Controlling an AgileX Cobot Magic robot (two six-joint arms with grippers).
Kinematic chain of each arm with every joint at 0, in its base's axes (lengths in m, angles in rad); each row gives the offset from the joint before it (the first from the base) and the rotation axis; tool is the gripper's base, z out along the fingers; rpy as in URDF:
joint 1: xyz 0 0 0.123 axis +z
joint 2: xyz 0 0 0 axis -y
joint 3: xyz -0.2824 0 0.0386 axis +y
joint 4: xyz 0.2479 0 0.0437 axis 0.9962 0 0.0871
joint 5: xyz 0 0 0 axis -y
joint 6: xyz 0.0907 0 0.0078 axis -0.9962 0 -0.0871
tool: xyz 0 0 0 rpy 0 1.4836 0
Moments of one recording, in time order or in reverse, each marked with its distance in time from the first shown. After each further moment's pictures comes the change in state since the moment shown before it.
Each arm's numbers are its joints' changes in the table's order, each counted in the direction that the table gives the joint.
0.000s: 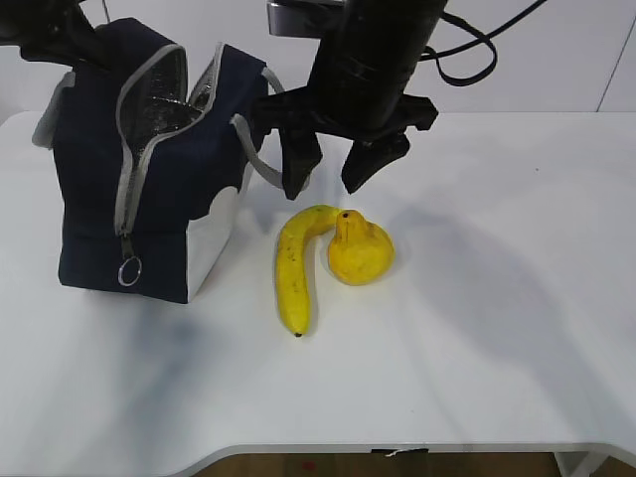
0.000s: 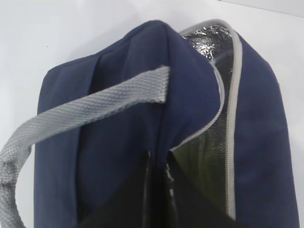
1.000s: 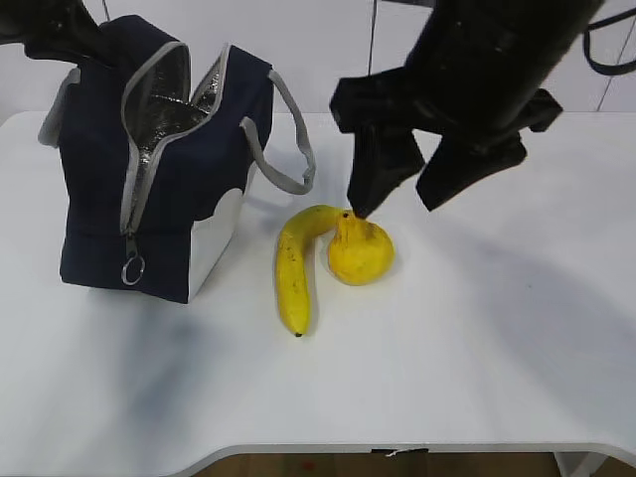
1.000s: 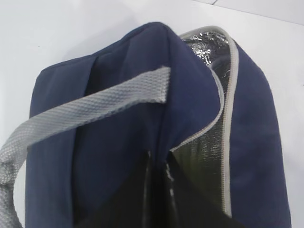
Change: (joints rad) left arm 0.000 0.000 0.000 -0.033 0.004 0.000; right arm 0.003 0.367 0.338 0.043 0.000 0.020
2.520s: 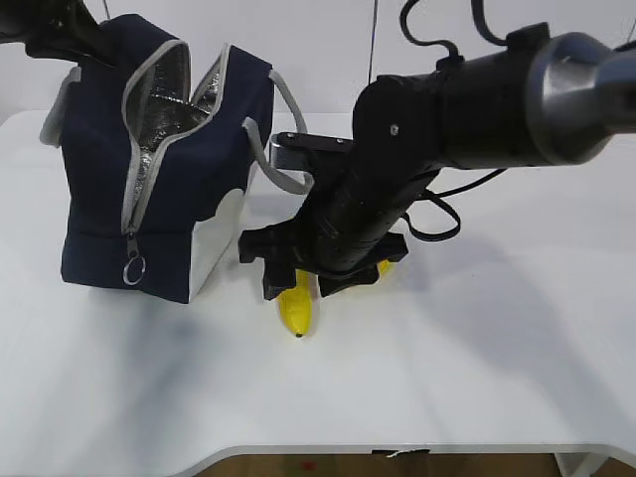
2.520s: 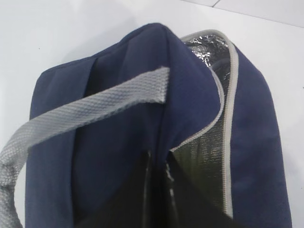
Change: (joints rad) left arm 0.000 0.000 0.000 -0.002 0.006 0.000; right arm 0.069 -0.319 0.187 0.030 0.597 -0.102
